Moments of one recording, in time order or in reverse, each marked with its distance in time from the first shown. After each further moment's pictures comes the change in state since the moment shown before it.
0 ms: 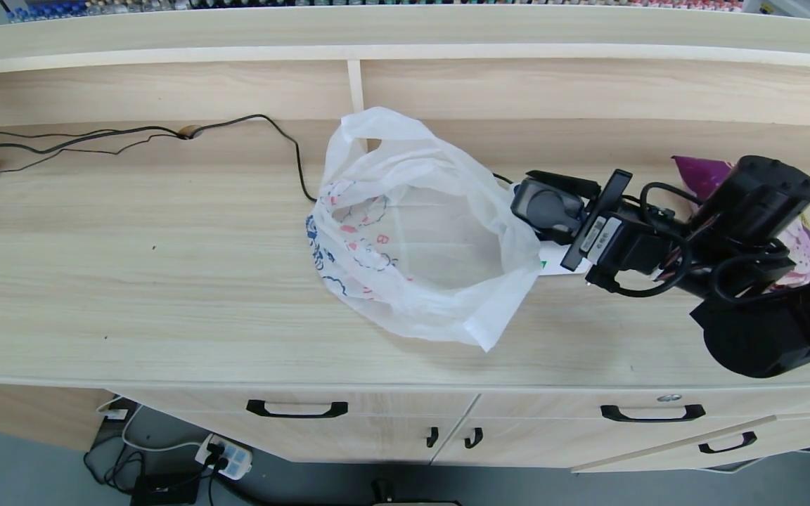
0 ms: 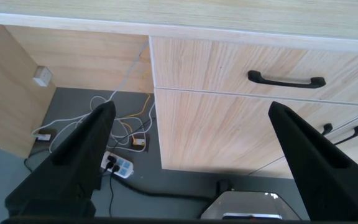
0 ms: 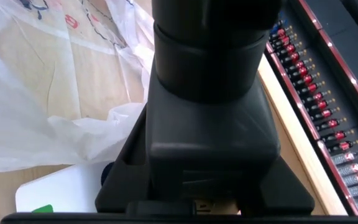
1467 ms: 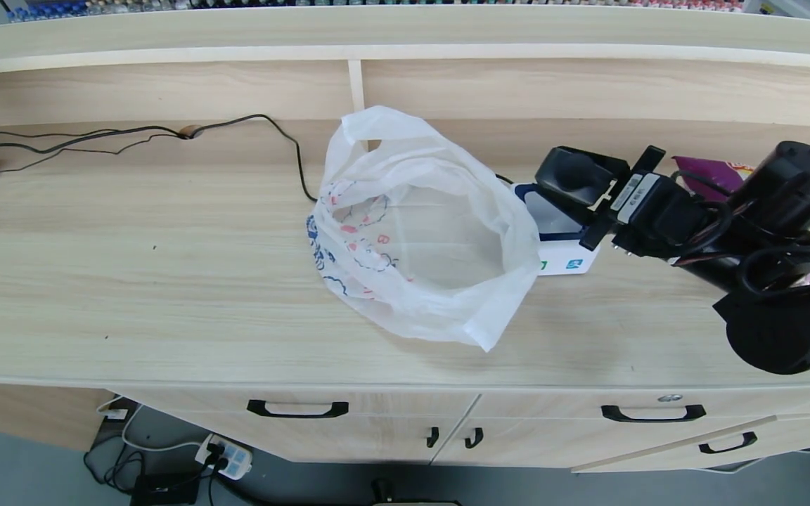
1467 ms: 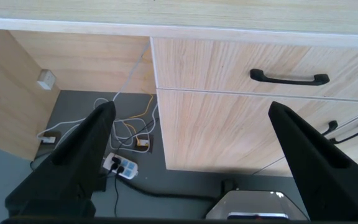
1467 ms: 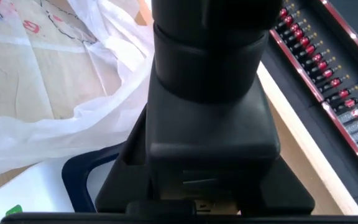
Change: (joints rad) left arm 0.000 0.000 0.000 -0.003 0.000 0.028; right arm -0.027 -0.047 0.008 -0.017 -0.080 0.175
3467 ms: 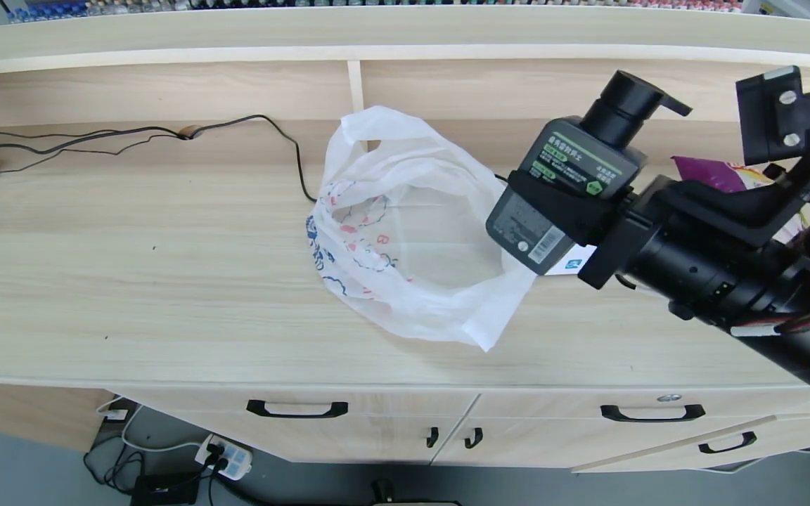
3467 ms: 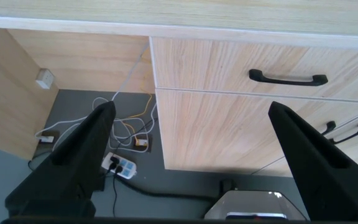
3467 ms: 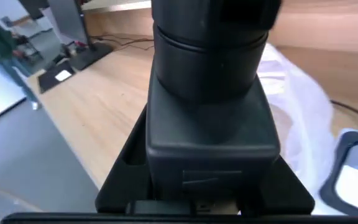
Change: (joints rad) left arm -0.002 0.000 0.000 0.005 0.000 -0.009; right arm 0.400 -0.317 0.203 0.182 -0.444 1.017
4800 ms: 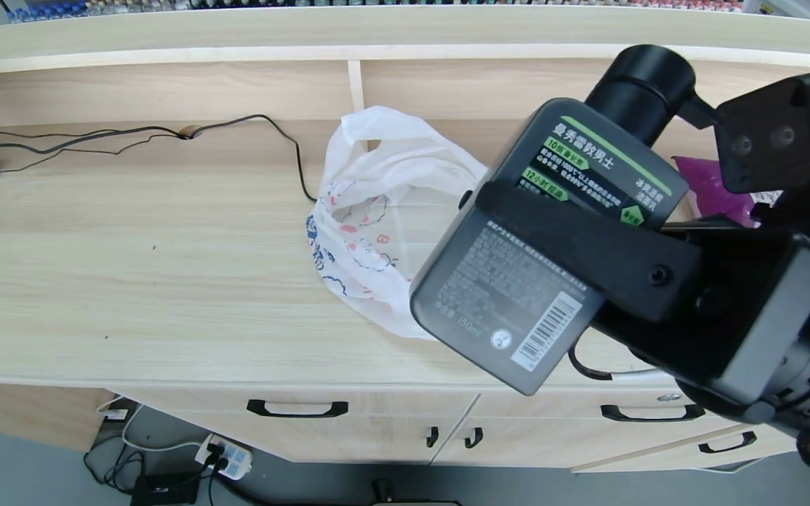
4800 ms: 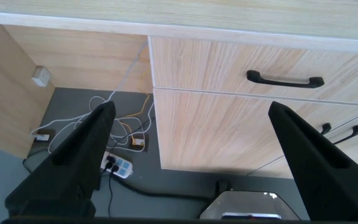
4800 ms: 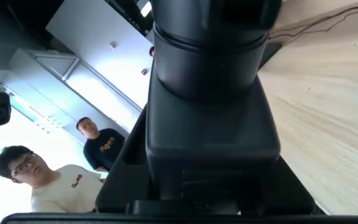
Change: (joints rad) left arm 0.000 0.000 0.000 -0.003 0.000 -0.020; right arm 0.225 0.000 0.090 -0.275 0.278 0.630
